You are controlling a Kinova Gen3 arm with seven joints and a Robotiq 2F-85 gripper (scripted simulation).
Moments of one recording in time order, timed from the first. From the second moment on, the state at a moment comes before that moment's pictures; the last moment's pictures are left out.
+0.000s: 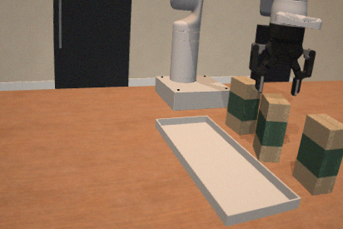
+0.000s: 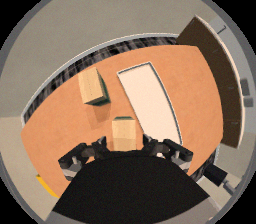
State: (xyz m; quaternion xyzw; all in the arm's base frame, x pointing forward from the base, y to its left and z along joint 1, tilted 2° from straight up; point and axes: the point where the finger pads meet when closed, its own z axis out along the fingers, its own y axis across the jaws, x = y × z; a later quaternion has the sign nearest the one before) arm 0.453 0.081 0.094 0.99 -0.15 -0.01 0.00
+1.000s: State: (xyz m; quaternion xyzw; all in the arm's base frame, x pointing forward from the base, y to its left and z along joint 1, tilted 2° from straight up) arm 0.455 0.080 0.064 0.99 -0.15 -0.01 0.00
